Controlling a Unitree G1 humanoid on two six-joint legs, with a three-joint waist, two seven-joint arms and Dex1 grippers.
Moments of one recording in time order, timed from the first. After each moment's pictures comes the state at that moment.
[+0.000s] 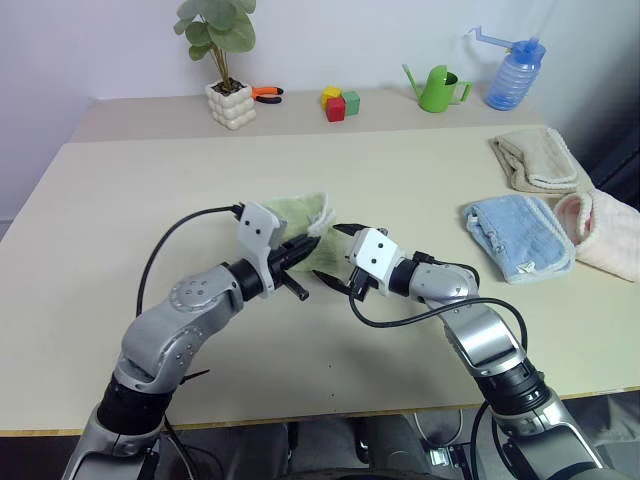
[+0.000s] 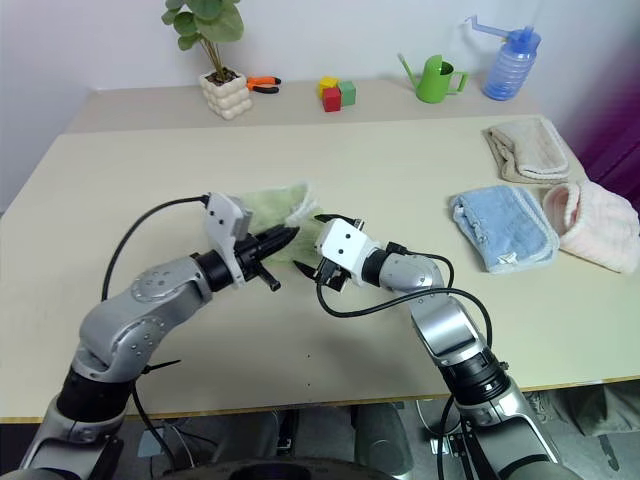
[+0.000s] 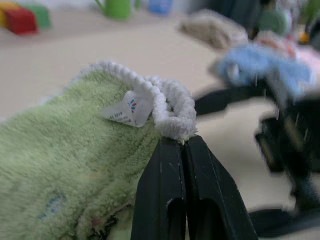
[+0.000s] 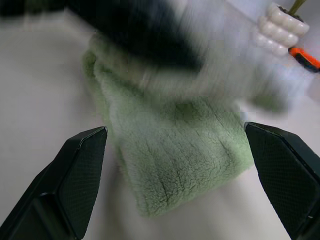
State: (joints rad) left arm -0.29 0.46 -0.18 -0.45 -0.59 0.69 -0.32; right arm -0.37 -0.41 0.30 -0.23 -0.03 0.29 0.66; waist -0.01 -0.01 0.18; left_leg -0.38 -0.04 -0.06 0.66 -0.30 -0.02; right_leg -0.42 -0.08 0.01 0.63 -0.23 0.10
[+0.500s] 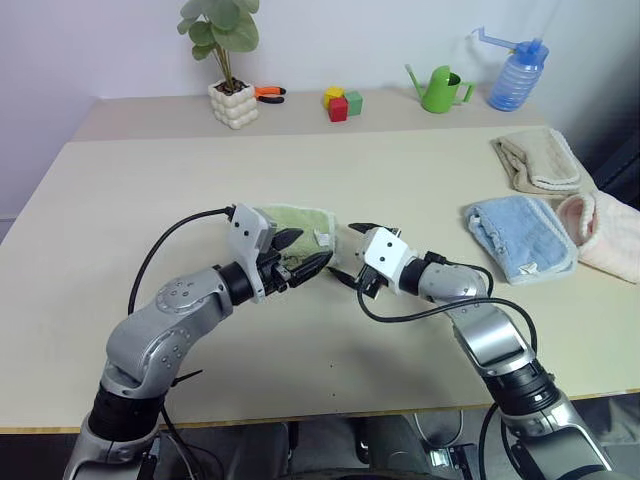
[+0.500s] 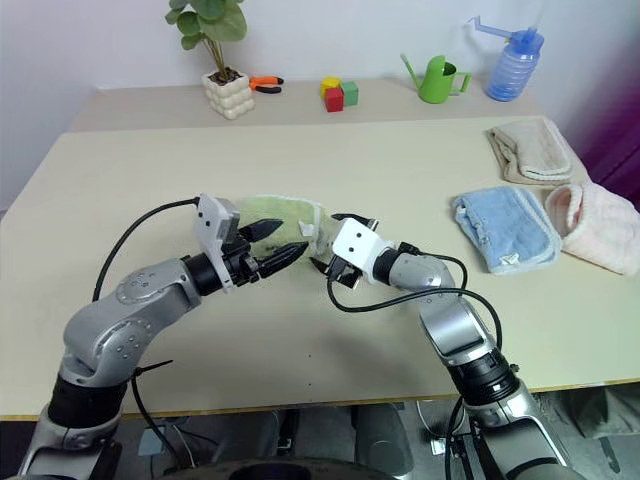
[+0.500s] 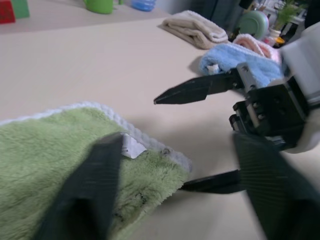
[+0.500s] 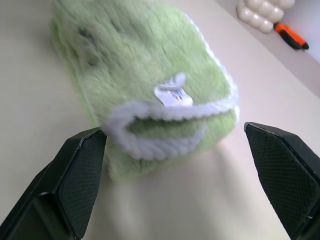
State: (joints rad) left arm -0.24 0.45 -0.04 -0.53 -0.69 0.77 -0.40; right arm -0.36 -0.45 0.27 -0.20 -0.06 0.30 0.63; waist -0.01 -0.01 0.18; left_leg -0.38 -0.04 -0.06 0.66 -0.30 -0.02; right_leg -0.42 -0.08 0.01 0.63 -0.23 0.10
